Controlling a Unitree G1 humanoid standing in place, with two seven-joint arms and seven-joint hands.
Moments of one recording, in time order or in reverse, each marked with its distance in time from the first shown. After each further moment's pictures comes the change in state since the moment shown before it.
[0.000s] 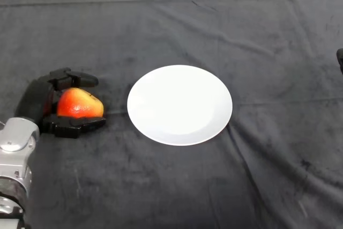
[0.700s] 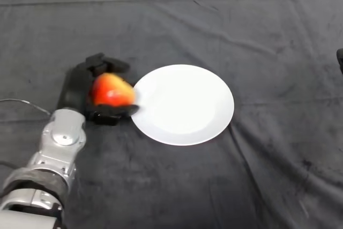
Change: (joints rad) left arm -0.022 -0.164 -0.185 -0.061 0.083 -0.181 0.175; right arm 0.000 0.000 0.000 0.000 0.000 0.000 0.000
